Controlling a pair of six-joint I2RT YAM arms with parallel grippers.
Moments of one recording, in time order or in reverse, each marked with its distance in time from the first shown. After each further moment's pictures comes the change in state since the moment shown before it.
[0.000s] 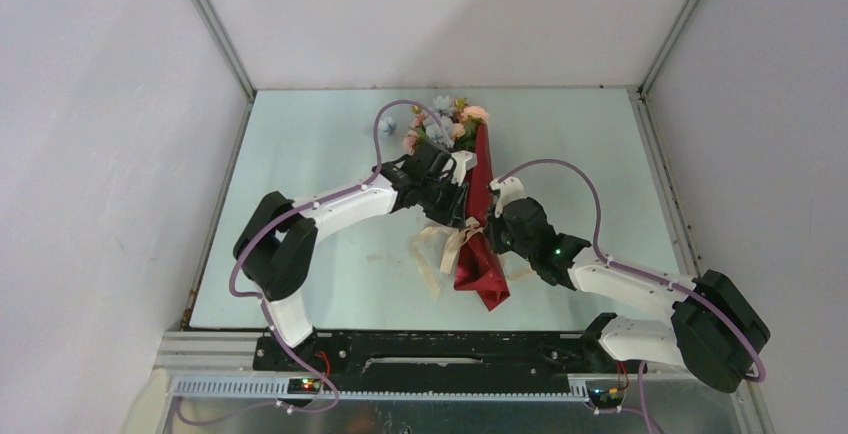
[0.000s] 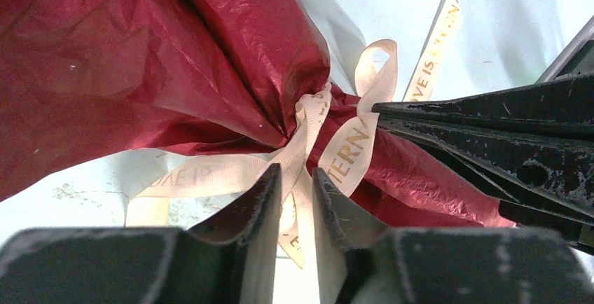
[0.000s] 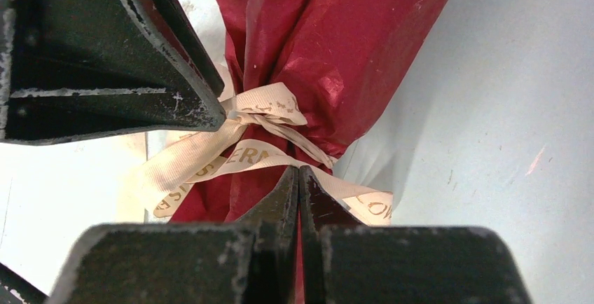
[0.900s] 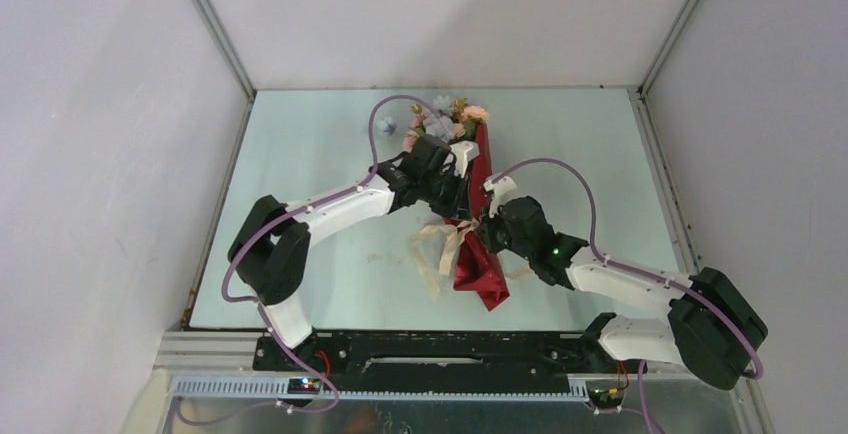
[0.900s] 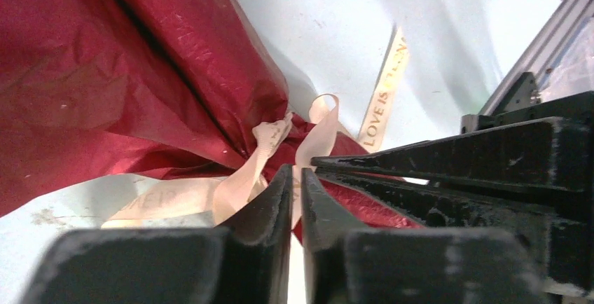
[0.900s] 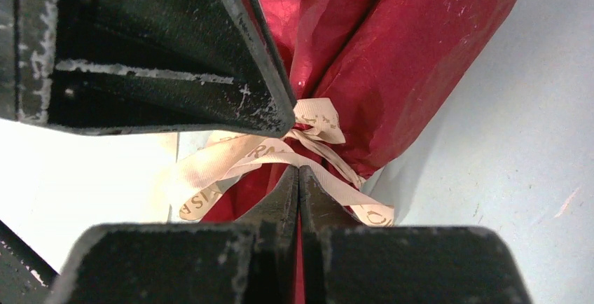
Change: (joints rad) left arm -0.008 -0.035 0.003 0.088 0.029 -0.069; right arm 0.006 0.012 0.000 0.076 -0.089 -0.053
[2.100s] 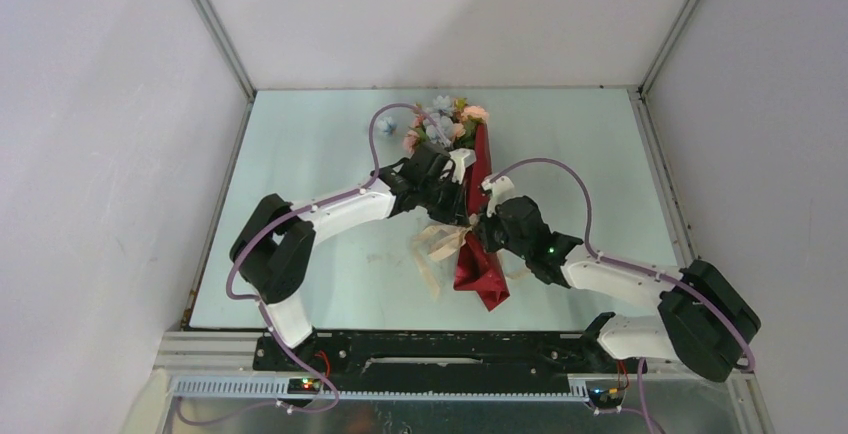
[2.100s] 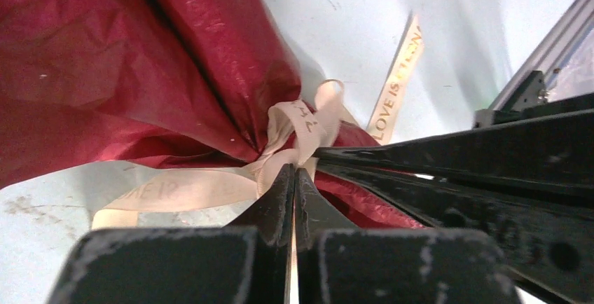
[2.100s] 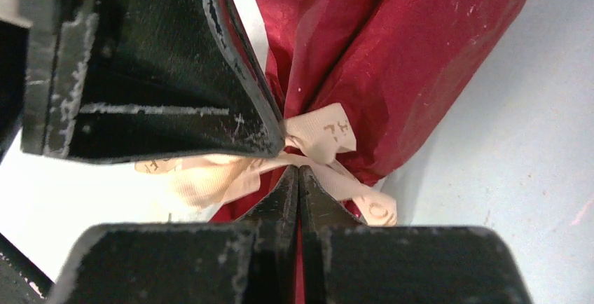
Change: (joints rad) left arm 0.001 0.012 -0.048 0.011 -0.018 -0.039; right arm 0.000 0.034 0.000 0.028 0.009 0.014
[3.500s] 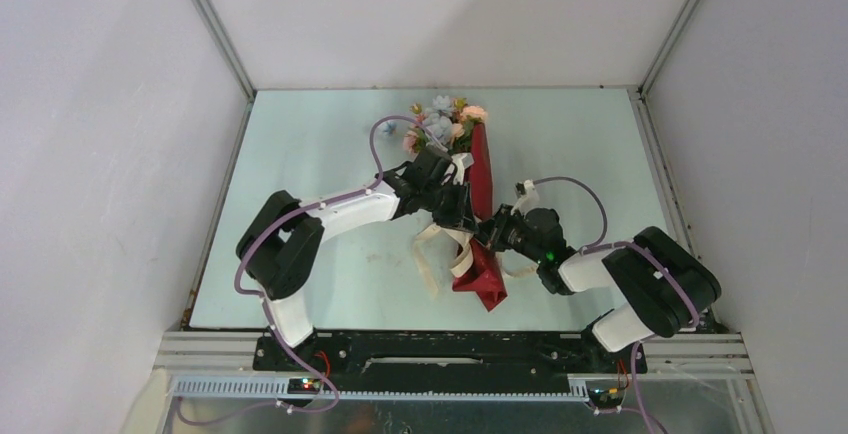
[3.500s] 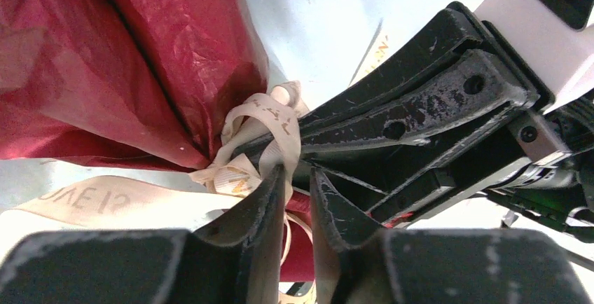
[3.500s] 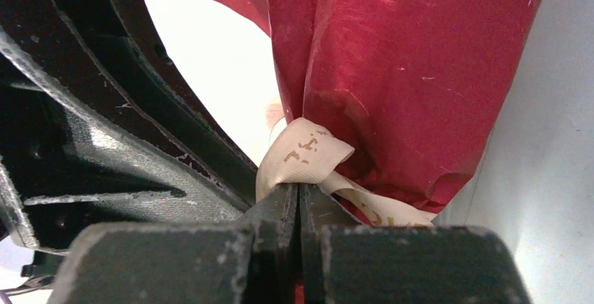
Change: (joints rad) left arm -0.004 0.037 -0.020 0.069 0.092 -0.224; right arm -0.192 0.262 -0.247 0.740 -0.305 0.547
